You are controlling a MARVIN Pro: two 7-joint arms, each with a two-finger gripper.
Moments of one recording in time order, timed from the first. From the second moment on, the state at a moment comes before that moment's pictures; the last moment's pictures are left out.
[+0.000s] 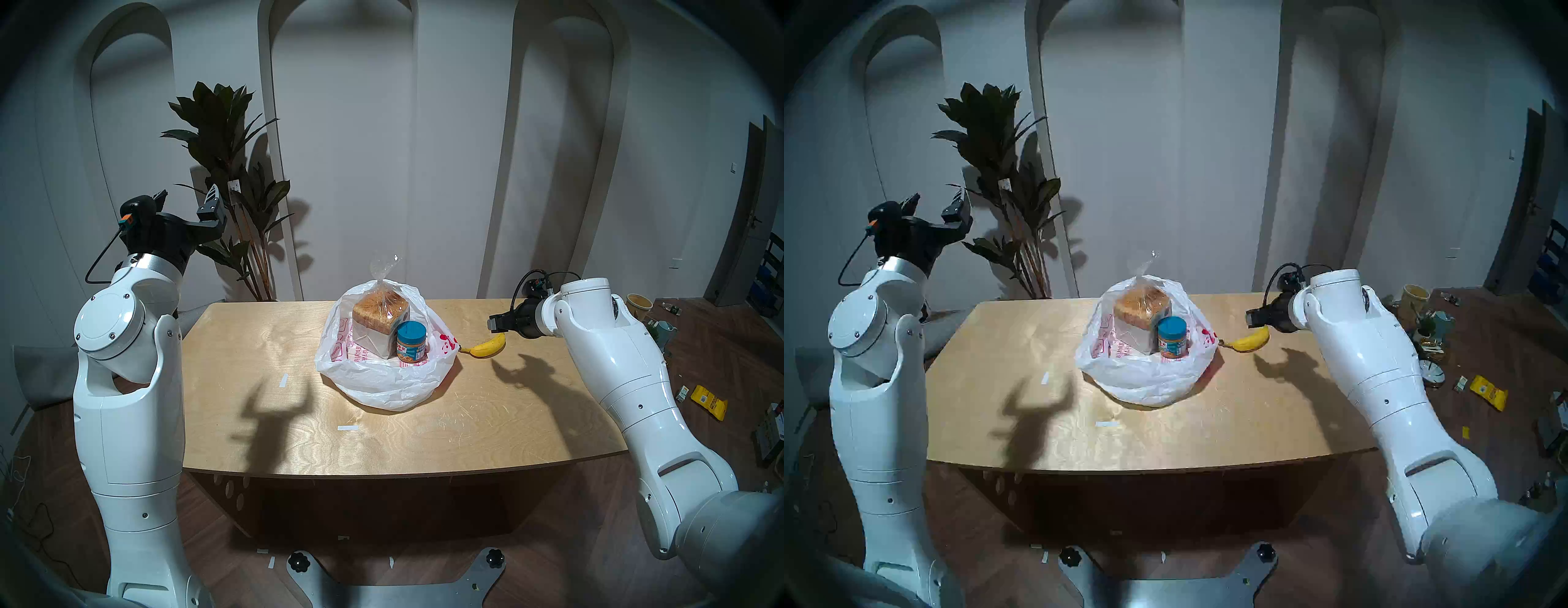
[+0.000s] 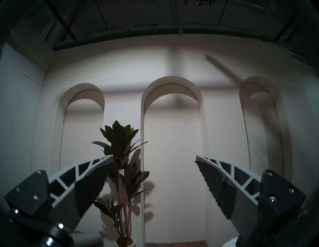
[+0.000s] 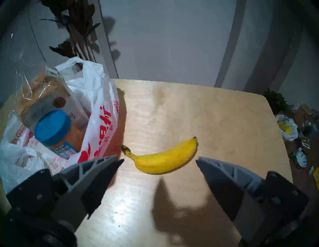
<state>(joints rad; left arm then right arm) 1.41 -1.35 -1.85 -2.08 -0.21 0.31 -0.06 -1.01 -1.13 1.38 -1.34 0.42 0.96 0.17</state>
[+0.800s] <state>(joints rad) 1.41 -1.35 -1.85 -2.11 -0.21 0.35 -0.06 -1.13 -1.28 1.57 -1.43 0.46 0.96 -0.17</state>
